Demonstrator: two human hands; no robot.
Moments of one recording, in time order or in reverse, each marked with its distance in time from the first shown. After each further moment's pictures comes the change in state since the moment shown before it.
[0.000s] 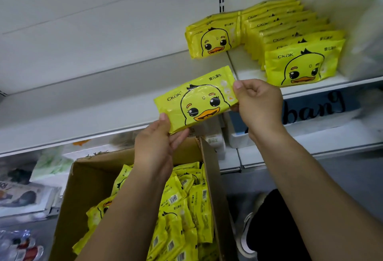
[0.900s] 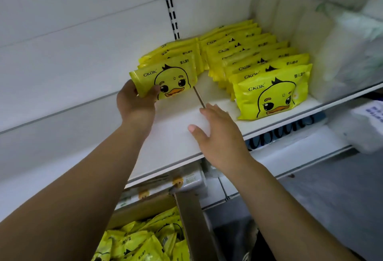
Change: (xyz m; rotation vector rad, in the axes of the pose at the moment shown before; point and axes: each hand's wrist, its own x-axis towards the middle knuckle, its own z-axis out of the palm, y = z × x) left_hand 0.195 0.026 0.128 0.610 -0.074 0.542; right_hand 0.058 0.024 0.012 -0.818 -0.252 -0.175
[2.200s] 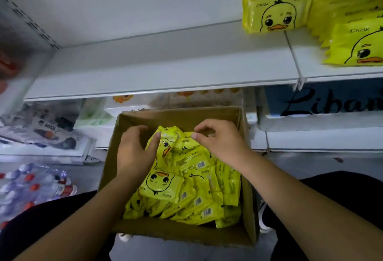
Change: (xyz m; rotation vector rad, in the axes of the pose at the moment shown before) left_hand -0.265 -0.105 -0.276 0.730 0.127 -0.103; right_hand -0.168 -0.065 0.107 0.360 -0.448 -0.215
